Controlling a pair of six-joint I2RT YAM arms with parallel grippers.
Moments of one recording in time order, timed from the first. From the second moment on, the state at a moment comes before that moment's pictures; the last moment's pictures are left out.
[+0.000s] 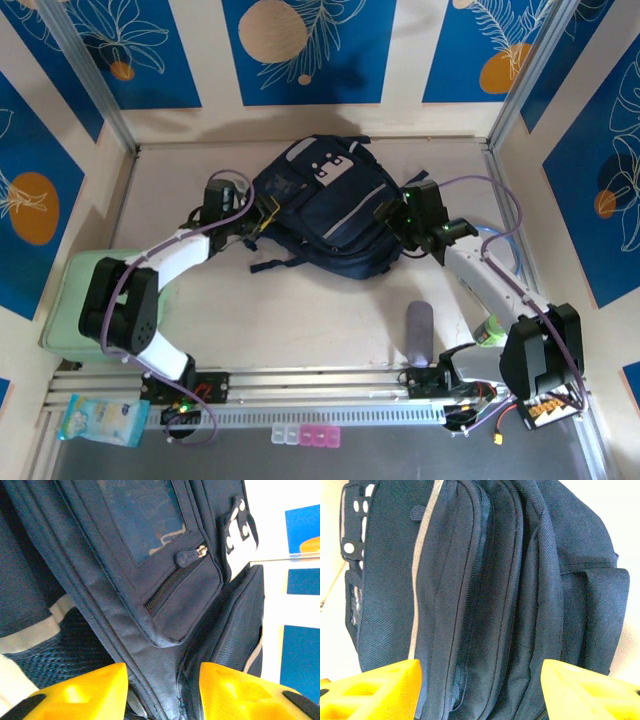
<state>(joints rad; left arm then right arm) -0.31 1.58 0.92 0.06 0.38 -1.04 0.34 1.28 0.95 -0.49 -0.03 1.01</state>
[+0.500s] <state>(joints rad) -0.35 1.78 0.96 0.11 0.43 -1.08 0.35 1.31 0.95 -0.49 -0.05 1.02</state>
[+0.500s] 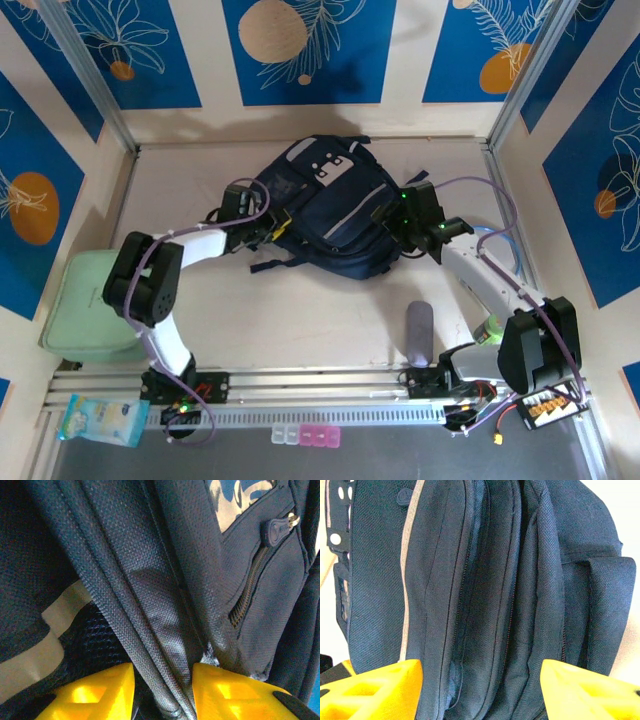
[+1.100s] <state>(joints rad) -0.38 1.82 1.04 0.19 0.47 -1.15 0.65 1.39 1.09 -0.57 0.04 0.88</state>
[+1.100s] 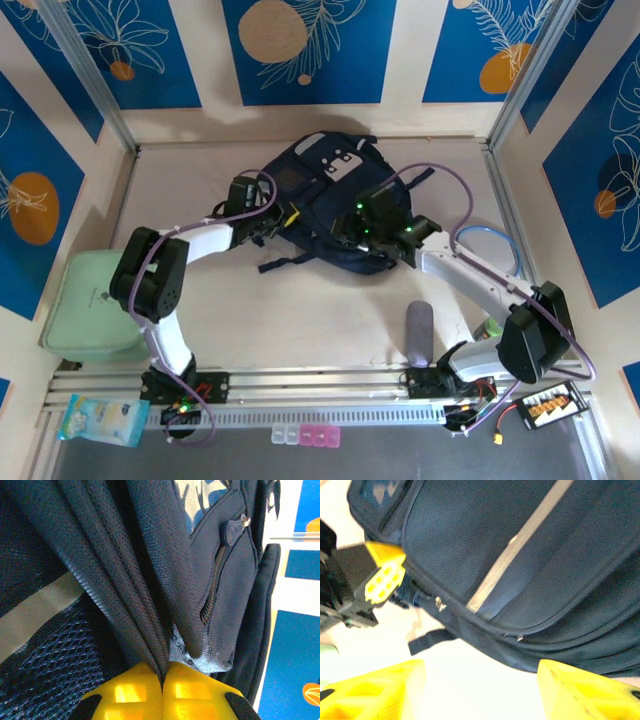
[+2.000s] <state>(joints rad) -0.49 1.66 0.87 0.30 0.37 -1.28 0.55 1.52 1.02 -0.48 0.07 0.59</state>
